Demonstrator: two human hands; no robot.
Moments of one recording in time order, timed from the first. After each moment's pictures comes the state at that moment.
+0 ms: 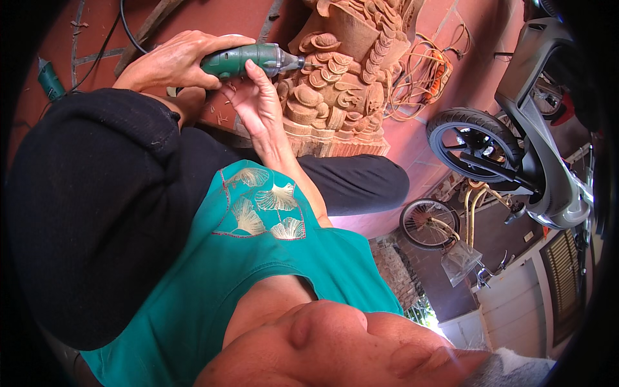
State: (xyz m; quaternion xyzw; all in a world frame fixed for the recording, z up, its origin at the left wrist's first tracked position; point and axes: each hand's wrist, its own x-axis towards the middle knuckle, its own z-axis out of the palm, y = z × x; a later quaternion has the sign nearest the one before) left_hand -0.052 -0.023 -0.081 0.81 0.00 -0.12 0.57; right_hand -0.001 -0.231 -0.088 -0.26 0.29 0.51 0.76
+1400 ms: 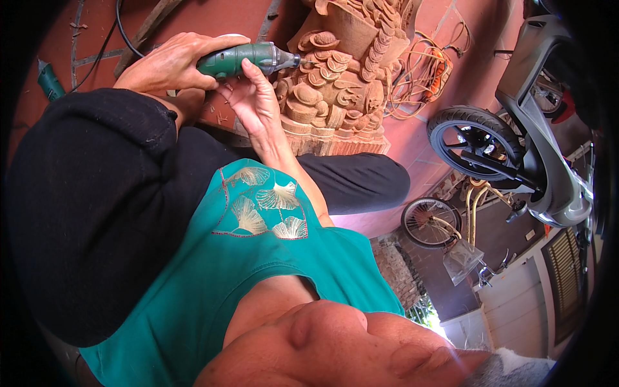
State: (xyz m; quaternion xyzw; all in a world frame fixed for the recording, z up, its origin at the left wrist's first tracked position) left_hand -0.054 -0.024 -0.067 0.81 0.02 -0.11 0.57; right_hand -0.004 -0.231 -0.092 -0.25 0.29 0.52 0.76
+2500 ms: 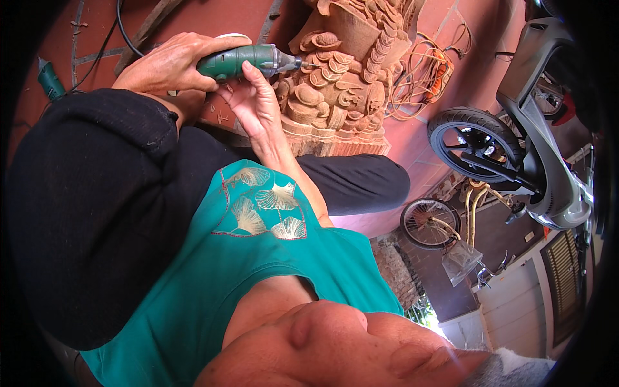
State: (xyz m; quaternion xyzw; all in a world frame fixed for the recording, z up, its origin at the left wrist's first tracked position) left_hand -0.053 -0.021 -0.063 0.80 0.03 -0.17 0.57; right_hand -0.005 -0.232 -0.089 -0.24 0.30 0.52 0.77
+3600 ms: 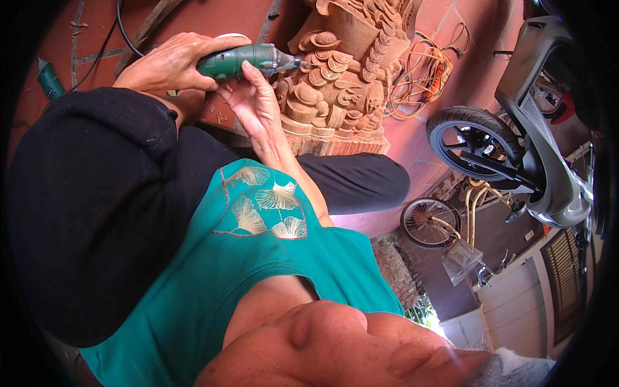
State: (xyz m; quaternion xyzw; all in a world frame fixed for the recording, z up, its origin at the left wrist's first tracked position) left_hand -0.038 -0.022 -0.047 0.79 0.02 -0.19 0.58; right_hand -0.005 -0.233 -0.091 -0.25 0.30 0.51 0.77
